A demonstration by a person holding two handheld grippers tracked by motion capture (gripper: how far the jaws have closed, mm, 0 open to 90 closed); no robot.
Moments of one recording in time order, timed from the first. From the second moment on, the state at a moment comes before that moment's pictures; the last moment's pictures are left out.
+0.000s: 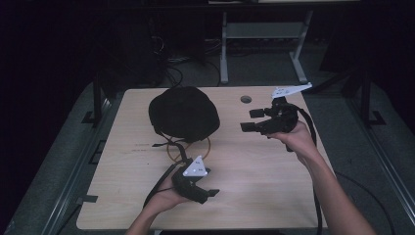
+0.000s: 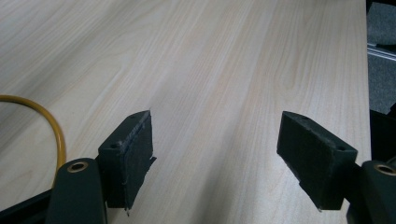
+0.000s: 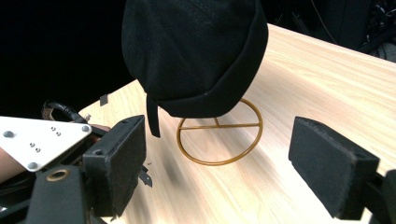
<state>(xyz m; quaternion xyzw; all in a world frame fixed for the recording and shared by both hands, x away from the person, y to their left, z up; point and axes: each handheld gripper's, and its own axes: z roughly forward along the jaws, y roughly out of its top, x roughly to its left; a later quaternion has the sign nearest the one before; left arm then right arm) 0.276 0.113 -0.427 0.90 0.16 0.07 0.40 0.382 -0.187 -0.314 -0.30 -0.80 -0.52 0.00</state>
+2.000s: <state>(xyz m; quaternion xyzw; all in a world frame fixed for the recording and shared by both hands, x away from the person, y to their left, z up) 0.275 0.115 -0.425 0.89 0.18 0.06 0.42 0.313 -0.283 -0.403 -0.38 -0.78 -0.50 0.02</state>
